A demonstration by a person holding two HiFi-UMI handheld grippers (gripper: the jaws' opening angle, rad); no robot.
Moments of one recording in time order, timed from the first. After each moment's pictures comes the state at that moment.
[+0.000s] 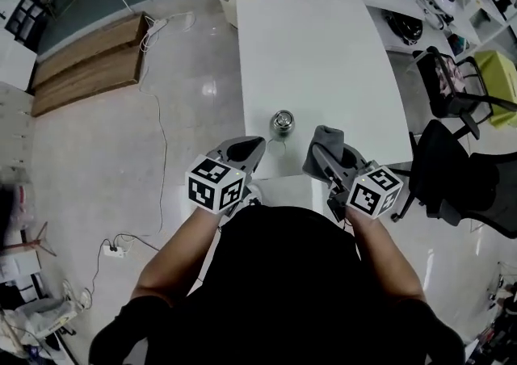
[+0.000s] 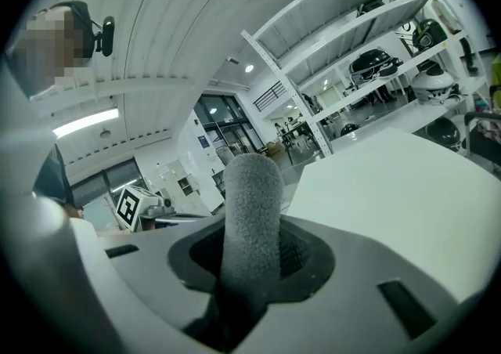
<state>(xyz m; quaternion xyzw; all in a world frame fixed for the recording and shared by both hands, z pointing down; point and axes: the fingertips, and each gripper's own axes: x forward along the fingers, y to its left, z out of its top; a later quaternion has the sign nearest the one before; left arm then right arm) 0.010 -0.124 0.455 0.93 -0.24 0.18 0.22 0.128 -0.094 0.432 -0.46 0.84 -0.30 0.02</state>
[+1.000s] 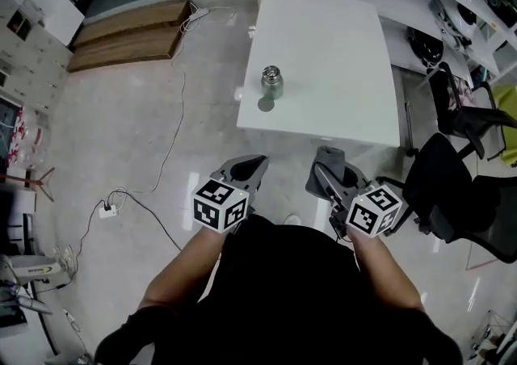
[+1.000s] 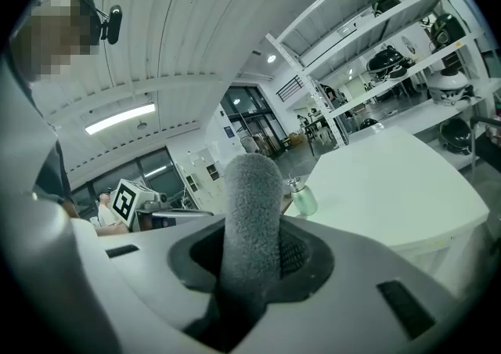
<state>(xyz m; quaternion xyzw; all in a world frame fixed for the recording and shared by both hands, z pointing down) 0.057 0.095 0.436 0.89 -0.36 0.15 0.22 0.182 0.102 0.422 -0.38 0.88 -0.28 -0.01</state>
